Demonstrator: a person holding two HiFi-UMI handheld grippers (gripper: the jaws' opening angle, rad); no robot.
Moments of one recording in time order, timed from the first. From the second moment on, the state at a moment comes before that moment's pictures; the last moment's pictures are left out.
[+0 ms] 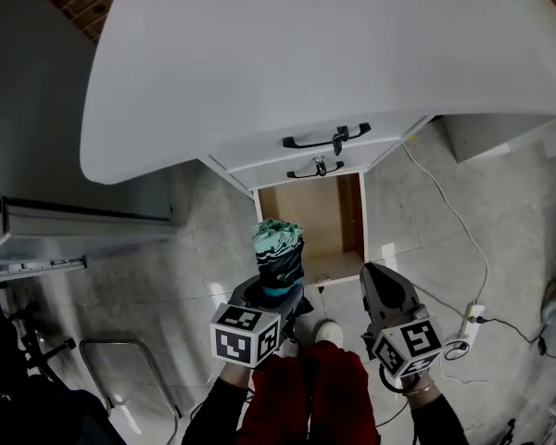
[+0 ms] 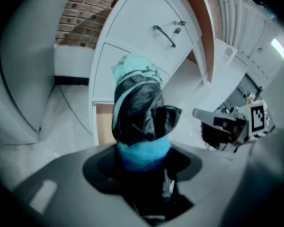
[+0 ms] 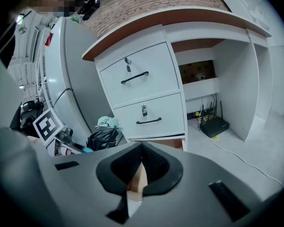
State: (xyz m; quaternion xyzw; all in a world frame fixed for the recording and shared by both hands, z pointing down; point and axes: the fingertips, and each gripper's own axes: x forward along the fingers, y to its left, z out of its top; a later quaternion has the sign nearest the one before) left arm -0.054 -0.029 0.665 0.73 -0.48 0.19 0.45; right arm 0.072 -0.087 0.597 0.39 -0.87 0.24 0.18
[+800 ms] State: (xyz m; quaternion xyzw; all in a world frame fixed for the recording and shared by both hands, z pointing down) left arm -0.052 -0.065 0.740 0.73 -0.46 0.19 0.47; right arm 0.060 -0.122 0.667 0.38 -0.88 0.23 0.17
